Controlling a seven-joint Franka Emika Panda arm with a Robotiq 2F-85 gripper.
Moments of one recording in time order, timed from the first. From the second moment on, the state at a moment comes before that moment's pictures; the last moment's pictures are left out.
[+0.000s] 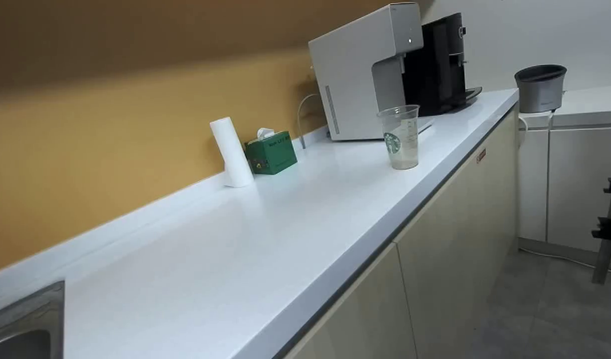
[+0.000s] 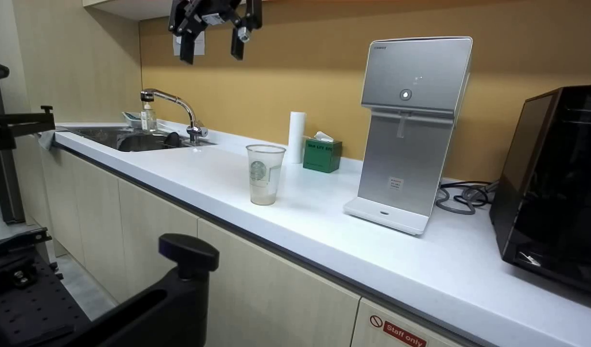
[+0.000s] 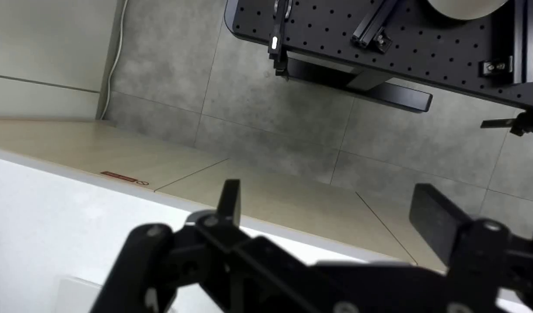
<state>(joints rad) -0.10 -0.53 -0.18 -2.29 -0.29 1.62 -0.45</state>
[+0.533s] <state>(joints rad) -0.09 -0.50 -0.17 -2.29 -0.29 1.71 -0.39</state>
